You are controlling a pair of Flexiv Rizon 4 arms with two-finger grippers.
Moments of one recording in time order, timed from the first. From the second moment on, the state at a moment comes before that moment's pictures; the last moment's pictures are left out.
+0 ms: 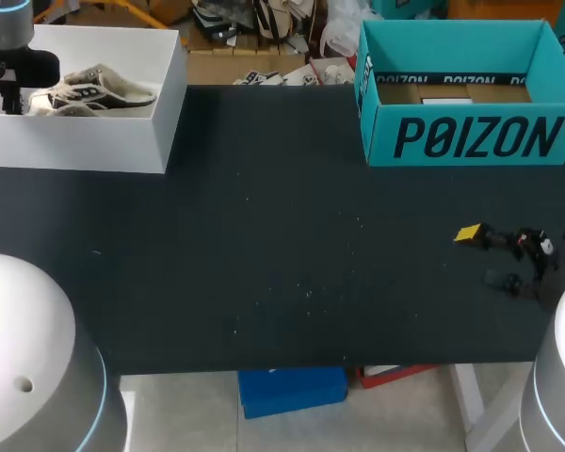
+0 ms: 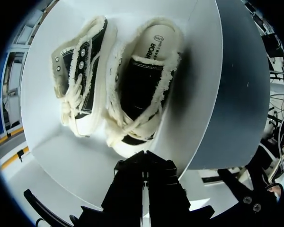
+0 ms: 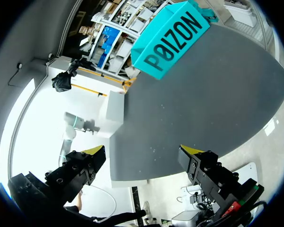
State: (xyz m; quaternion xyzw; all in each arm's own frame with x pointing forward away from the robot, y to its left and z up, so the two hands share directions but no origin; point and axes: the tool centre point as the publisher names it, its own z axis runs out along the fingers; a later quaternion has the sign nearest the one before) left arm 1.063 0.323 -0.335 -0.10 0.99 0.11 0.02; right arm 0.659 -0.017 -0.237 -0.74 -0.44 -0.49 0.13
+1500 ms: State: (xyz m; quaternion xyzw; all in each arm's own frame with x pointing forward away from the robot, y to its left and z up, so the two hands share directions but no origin) left arm 1.035 0.279 -0.302 -0.07 0.99 0.08 0.03; right arm 0.659 -0.017 -0.237 -0.74 -0.44 -0.49 0.13
